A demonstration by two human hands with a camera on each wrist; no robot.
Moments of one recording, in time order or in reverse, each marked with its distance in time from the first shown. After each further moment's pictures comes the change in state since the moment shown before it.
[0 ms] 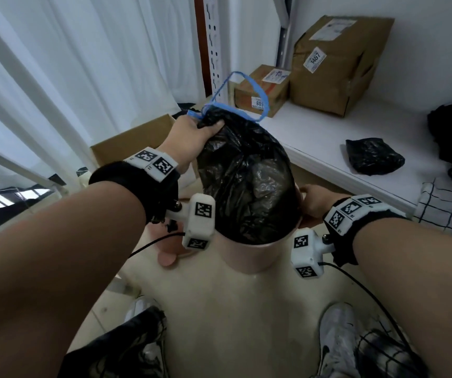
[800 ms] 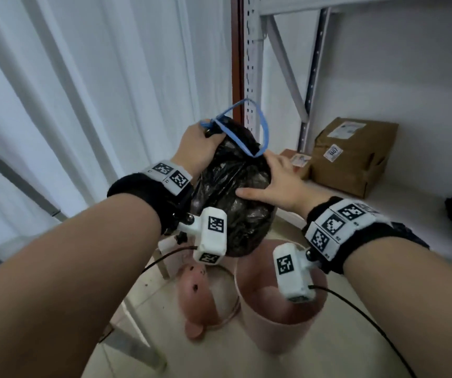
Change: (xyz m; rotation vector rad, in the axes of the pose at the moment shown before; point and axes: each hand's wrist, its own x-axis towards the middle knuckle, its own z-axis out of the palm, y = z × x) left_hand 0.016 0.133 -0.089 0.088 0.139 0.312; right_hand -0.083 -0.208 -0.060 0.026 0.299 -0.714
